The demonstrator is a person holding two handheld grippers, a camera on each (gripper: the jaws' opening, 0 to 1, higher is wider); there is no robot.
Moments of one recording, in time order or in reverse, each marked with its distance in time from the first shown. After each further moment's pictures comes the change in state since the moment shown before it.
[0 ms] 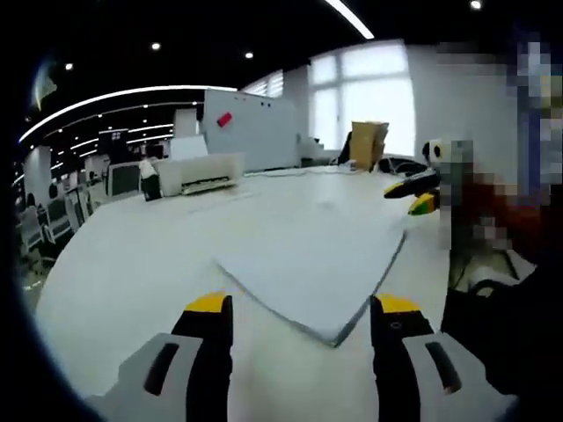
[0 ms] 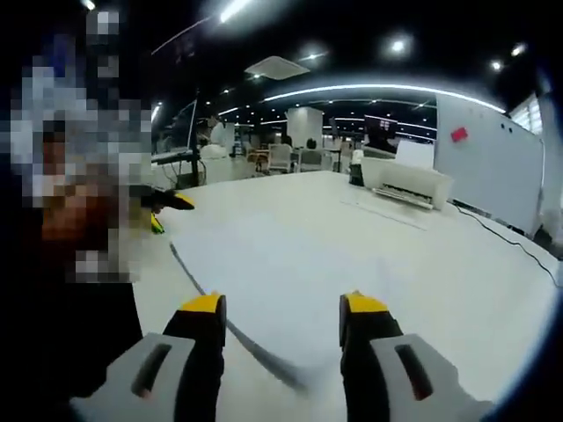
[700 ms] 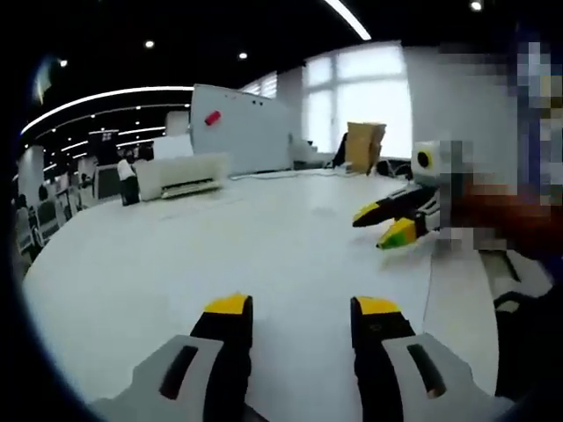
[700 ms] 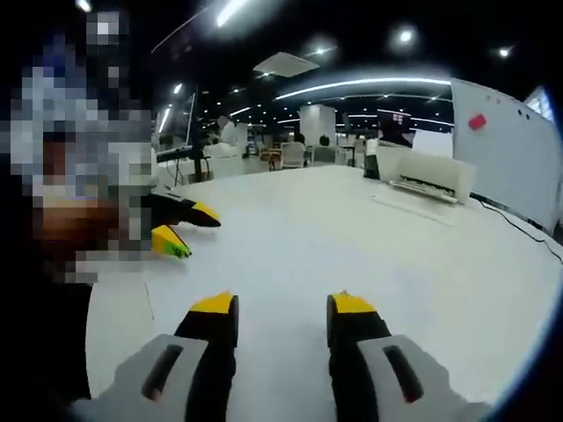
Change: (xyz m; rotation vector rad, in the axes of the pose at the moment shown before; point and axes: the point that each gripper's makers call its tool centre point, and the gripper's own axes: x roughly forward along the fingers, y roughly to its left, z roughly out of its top) left arm 0.109 -0.016 0.014 0.048 -0.015 -0.048; right arm 0.074 -0.026 -0.003 0.014 -0.019 0.062
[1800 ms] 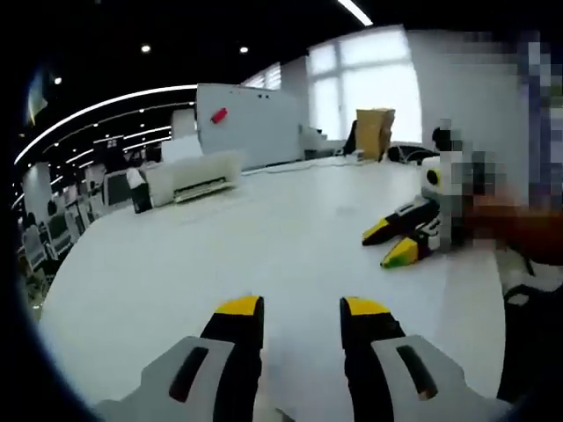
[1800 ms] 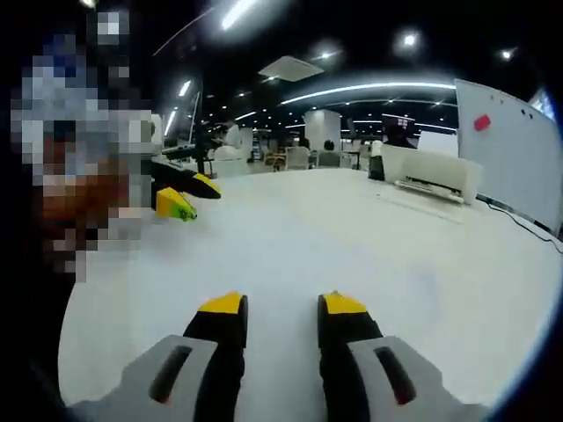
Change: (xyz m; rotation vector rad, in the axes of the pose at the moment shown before) left arm 0.015 0.010 0.005 0.054 0.095 0.036; right arm 0.035 -0.007 -0.018 -0.004 -0.022 0.036
